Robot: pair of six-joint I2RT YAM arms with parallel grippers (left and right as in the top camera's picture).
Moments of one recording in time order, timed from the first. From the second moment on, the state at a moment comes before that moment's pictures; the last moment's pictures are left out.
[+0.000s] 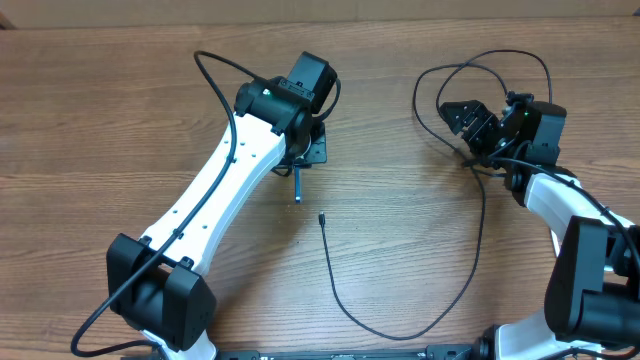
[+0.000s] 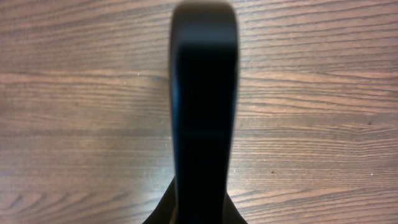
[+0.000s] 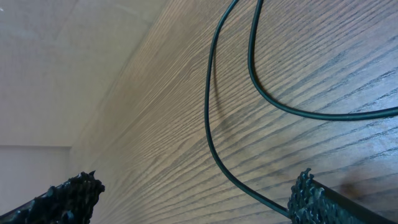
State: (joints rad) left arm -0.51 1.83 1.72 -1.23 -0.07 -0.54; right arm -0.18 1.73 0.87 0.17 -0.58 0.67
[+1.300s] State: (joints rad) left arm -0.43 1.83 1.25 -0.94 -0.08 -0.45; right arm -0.18 1.73 0.87 0.17 -0.58 0.67
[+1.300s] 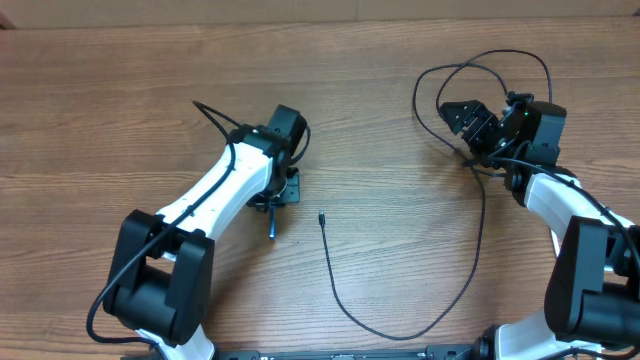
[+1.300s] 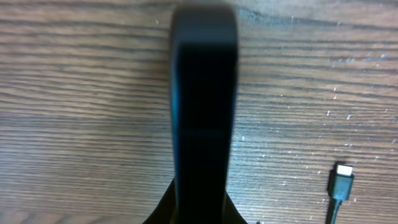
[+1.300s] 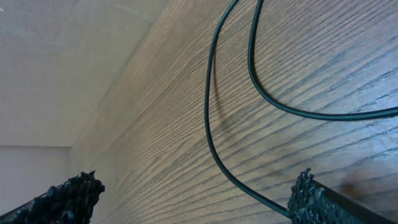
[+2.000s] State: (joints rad) left arm -0.43 1.83 1.22 -0.93 -0.08 -0.54; right arm -0.18 1.73 0.87 0.17 -0.58 0.67
